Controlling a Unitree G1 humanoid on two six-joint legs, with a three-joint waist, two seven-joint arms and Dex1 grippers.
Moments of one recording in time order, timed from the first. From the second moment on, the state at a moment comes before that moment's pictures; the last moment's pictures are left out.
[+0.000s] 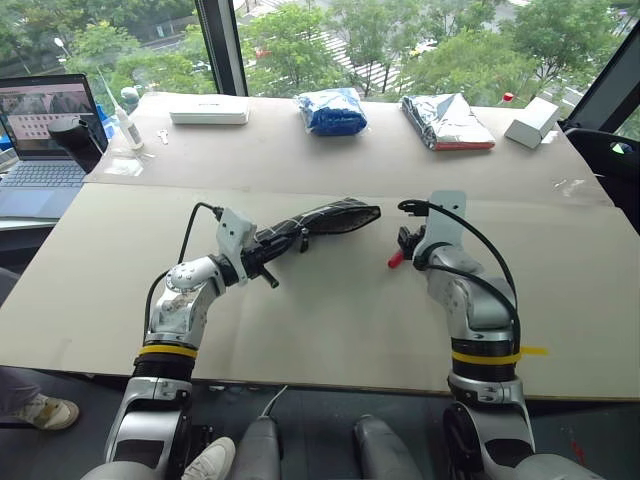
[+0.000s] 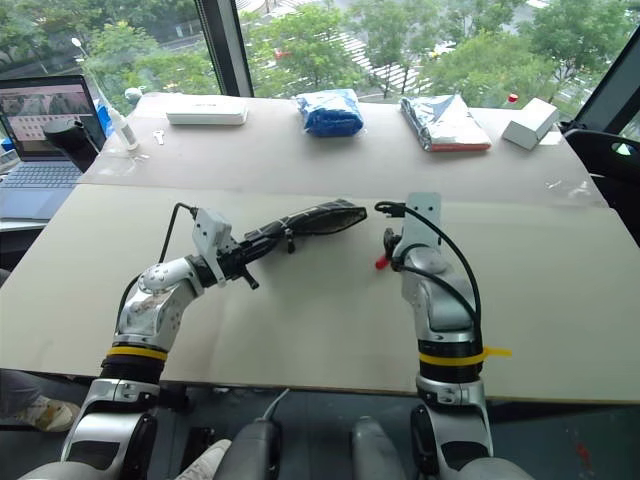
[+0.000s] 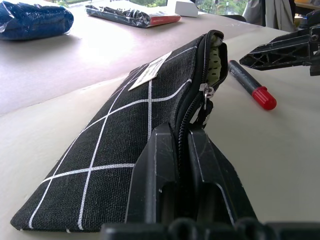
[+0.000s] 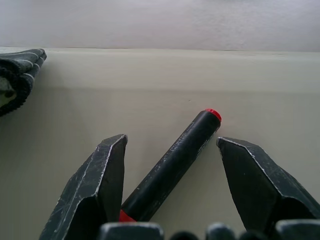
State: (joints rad) left arm -0.53 0.35 0.04 0.30 -0.28 0.18 -0.84; right arm -0.61 -0.10 -0.13 -0.11 0.08 0.97 -0.15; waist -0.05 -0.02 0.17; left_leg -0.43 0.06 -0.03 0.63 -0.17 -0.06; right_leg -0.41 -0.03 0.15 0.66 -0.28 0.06
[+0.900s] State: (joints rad) left arm -0.51 0.35 0.04 0.29 -0.28 0.18 -0.81; right arm -0.55 -0.08 -0.06 0.02 -0.02 0.78 -0.18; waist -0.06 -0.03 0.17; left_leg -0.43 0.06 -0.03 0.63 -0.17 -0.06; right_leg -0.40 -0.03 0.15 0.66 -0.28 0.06
